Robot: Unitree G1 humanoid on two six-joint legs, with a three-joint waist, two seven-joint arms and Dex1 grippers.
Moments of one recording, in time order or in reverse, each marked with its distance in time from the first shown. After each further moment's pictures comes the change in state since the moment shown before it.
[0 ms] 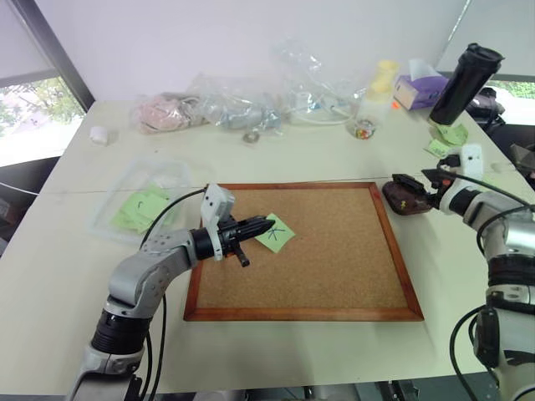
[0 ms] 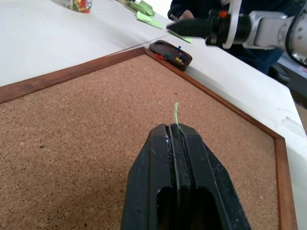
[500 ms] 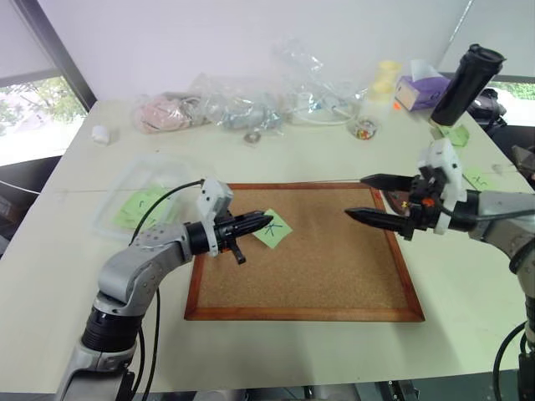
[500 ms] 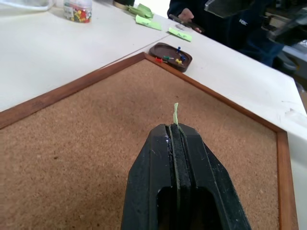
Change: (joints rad) left arm -0.026 0.065 0.018 -0.071 -0.017 0.042 0.001; right arm 0.237 -0.156 0.093 -0.838 0.304 0.296 0.247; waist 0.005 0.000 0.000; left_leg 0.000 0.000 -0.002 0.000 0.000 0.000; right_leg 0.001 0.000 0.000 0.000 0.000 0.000
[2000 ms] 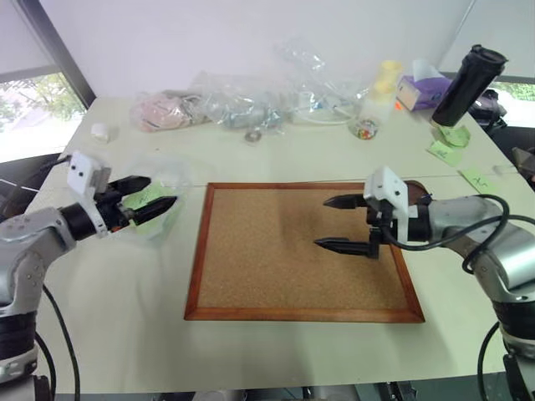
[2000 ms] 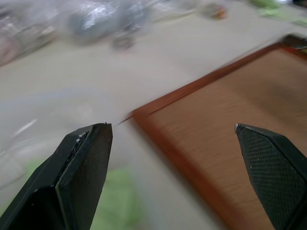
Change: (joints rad) left arm 0.079 0.367 0.395 0.070 -0.071 -0.019 -0.123; right arm -0.019 0.012 0.216 0.019 -0.131 -0.137 0.056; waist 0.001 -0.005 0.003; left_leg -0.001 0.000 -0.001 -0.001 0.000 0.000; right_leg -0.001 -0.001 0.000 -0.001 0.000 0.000
